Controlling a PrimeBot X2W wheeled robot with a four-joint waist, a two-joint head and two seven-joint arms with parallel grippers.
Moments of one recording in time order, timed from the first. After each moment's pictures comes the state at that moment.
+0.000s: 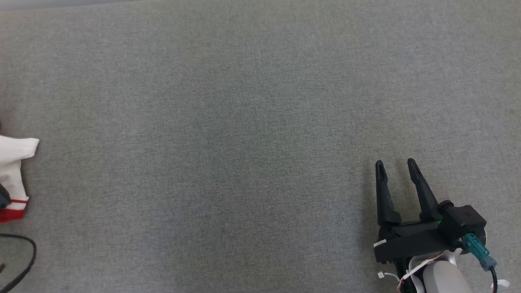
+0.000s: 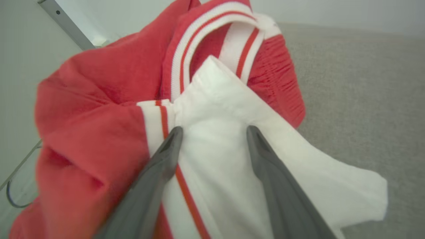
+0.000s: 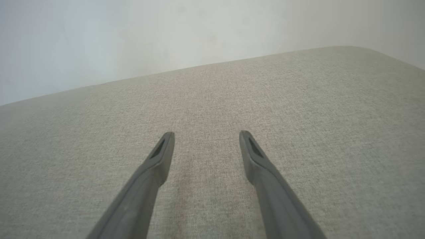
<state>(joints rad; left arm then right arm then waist) -0.67 0.46 0.15 0.75 -0.32 0.10 0.08 -0.19 -0.07 -0.01 0.19 0.17 0.13 -0.26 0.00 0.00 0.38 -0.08</state>
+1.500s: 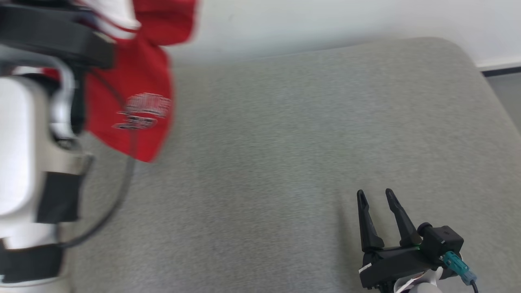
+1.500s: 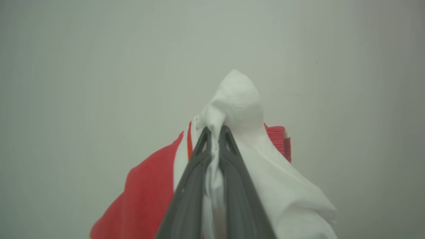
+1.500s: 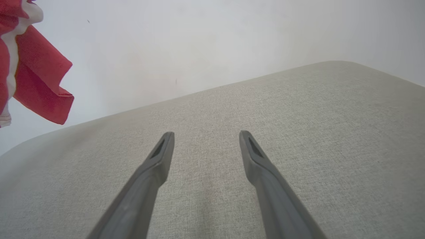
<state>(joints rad) -0.97 0.26 -0.14 0.21 -0.33 -0.02 -0.01 -0.14 -0.05 0.05 0.28 0.25 0.13 -0.26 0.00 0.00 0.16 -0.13</state>
